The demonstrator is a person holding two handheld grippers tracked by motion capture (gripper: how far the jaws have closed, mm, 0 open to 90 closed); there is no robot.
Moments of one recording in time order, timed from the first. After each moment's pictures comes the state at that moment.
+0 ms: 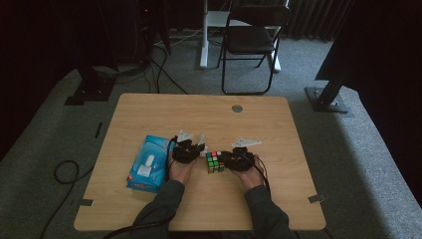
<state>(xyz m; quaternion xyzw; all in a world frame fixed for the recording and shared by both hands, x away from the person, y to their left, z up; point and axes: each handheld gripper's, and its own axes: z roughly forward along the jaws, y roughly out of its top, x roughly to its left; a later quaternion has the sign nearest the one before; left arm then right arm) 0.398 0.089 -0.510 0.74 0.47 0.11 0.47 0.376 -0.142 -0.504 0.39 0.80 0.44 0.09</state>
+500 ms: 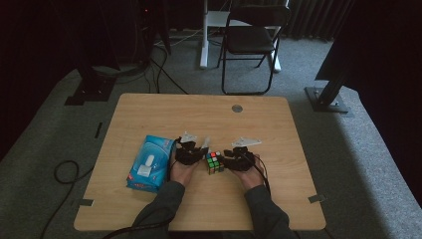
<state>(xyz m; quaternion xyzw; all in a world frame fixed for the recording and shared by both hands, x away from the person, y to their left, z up) 0.394 0.082 -0.513 0.76 0.45 0.08 0.46 0.377 -0.143 -0.504 0.40 0.80 0.44 0.10</state>
